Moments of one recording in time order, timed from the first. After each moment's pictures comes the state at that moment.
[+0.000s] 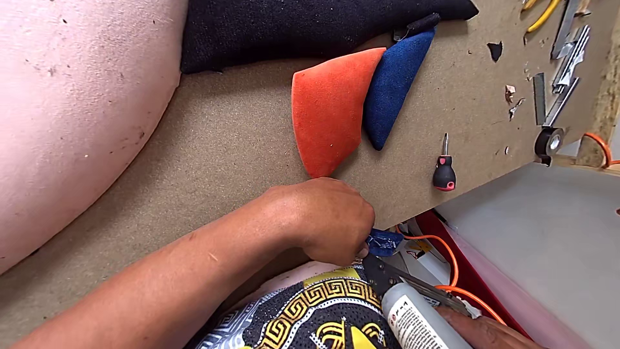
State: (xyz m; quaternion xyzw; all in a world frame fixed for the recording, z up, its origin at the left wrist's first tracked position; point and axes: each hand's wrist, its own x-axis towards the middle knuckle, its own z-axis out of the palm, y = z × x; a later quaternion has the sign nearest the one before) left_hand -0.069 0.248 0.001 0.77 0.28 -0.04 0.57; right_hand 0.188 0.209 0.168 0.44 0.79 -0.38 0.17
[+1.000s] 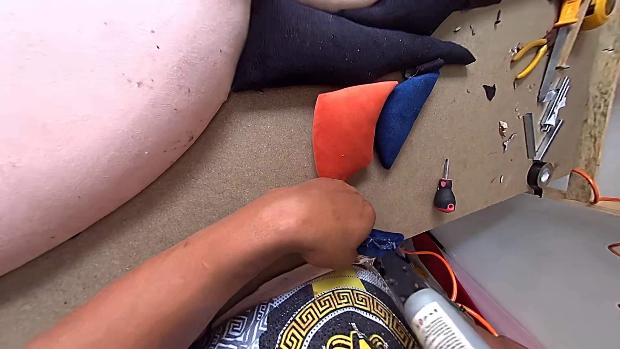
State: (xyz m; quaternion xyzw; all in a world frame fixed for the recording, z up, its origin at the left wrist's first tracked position) left_hand -0.101 0.245 0.020 0.75 0.35 -0.03 0.56; right_hand 0.175 0.206 0.166 0.45 0.83 -0.31 0.12
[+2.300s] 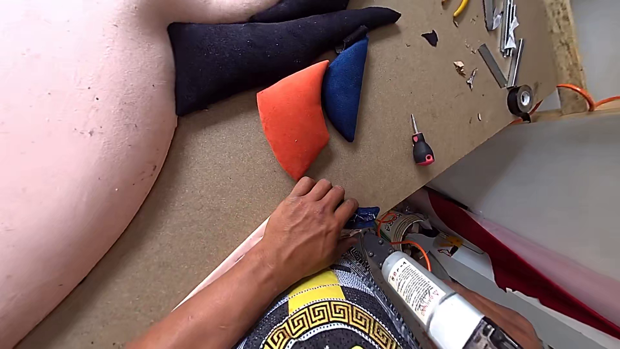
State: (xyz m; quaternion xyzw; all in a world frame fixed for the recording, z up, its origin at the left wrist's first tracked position) left_hand -0.049 0.168 -0.028 0.84 0.48 0.14 0.21; right_hand 0.213 0.129 0.132 0.55 0.76 -0.34 -0.01
